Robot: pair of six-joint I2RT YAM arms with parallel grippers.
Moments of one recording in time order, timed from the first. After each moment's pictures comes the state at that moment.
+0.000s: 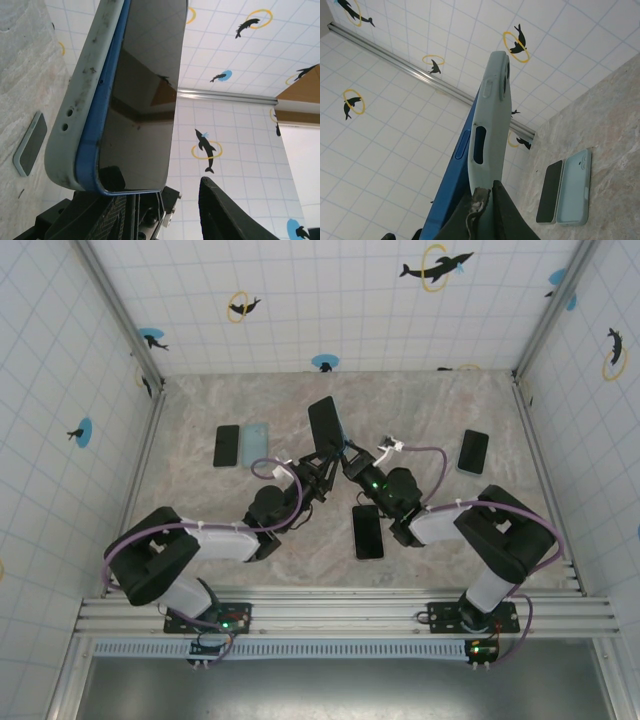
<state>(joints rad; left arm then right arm) -0.89 1.51 0.48 1.20 -0.17 -1.69 0.80 1.66 0.55 1.29 0.12 1.06</state>
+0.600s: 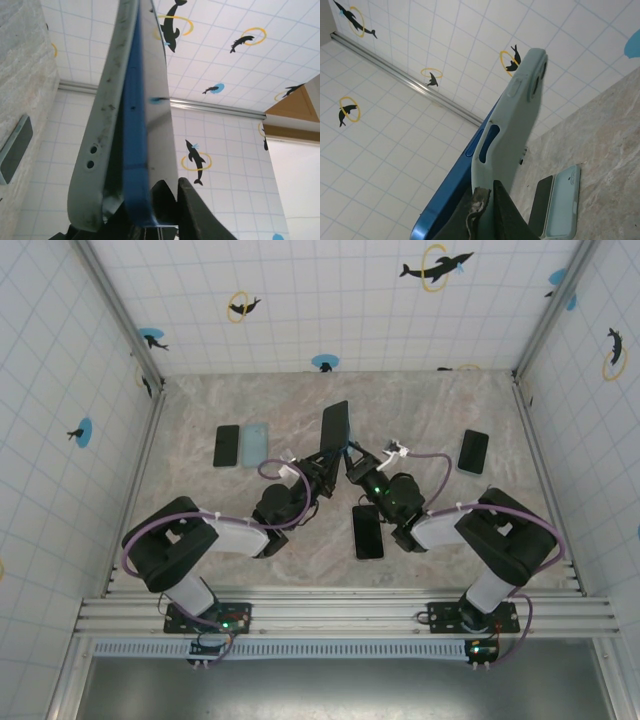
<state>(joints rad) -0.89 1.62 0.53 1.29 -0.20 -1.75 0.82 1.64 0.51 1.34 0.21 1.00</state>
